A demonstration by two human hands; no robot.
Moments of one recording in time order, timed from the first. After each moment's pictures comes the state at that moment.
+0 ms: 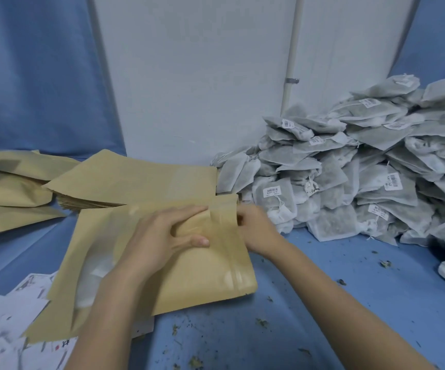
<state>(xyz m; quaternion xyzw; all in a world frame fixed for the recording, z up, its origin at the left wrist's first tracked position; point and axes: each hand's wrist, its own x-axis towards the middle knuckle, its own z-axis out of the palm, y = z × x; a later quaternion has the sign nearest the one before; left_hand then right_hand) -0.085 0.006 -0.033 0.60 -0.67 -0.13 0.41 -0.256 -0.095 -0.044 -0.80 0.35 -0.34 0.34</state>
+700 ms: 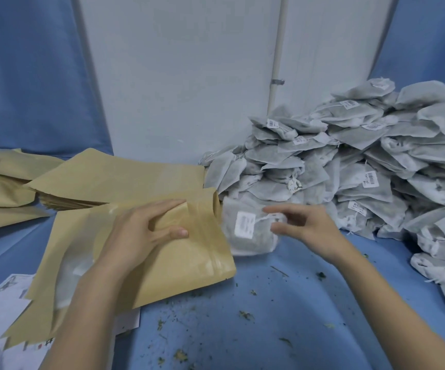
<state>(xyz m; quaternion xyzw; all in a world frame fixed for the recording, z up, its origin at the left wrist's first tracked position) -0.084 0.012 -0.028 0.62 -0.65 -0.12 0.43 -0.370 -0.084 -0.033 -0.75 0.34 -0.39 0.40</state>
